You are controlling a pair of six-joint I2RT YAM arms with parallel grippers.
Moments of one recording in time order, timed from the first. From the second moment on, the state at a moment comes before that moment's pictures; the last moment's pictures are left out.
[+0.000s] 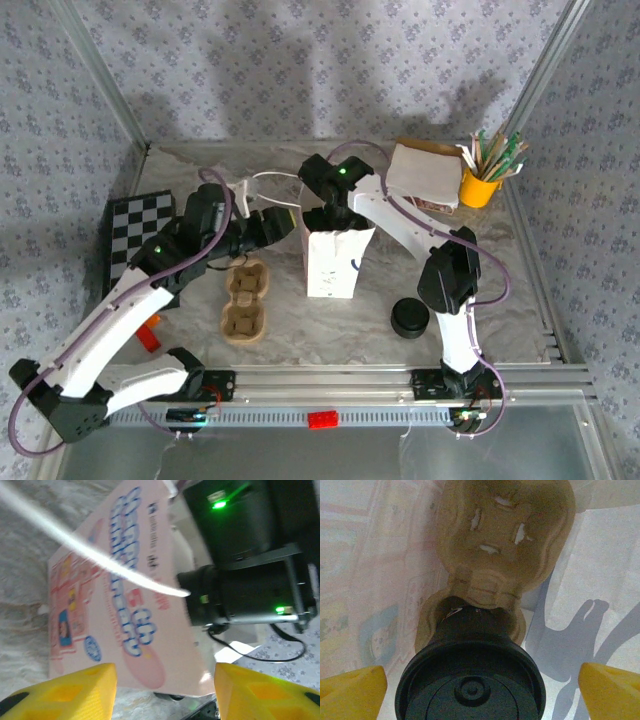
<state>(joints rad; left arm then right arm) -0.69 1.06 1.20 -0.63 0.17 -0.88 0.74 2.01 1.99 -1.37 0.02 0.57</state>
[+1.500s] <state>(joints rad) -0.71 1.21 1.25 -0.65 0.06 -0.85 0.75 2.01 2.09 -1.45 0.04 0.57</state>
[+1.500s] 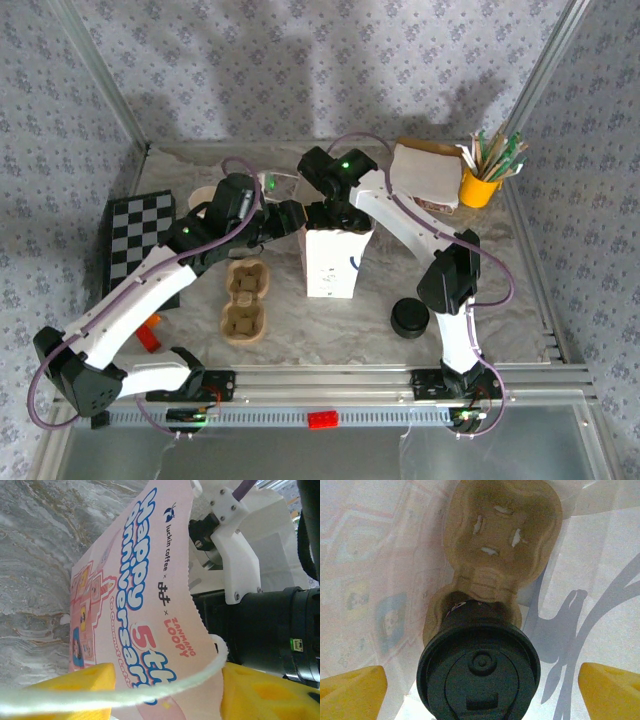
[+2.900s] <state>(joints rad) -0.71 1.22 1.25 -0.62 0.06 -0.85 0.76 1.97 2.17 -1.53 0.05 0.58</state>
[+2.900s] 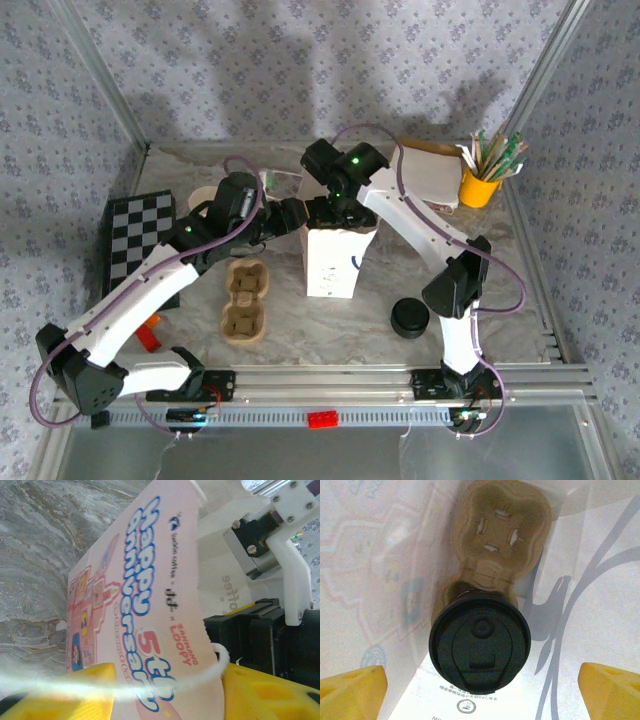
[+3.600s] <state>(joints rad) -0.70 1.22 1.25 -0.63 0.05 -0.85 0.76 1.92 2.24 -1.54 0.04 0.58</state>
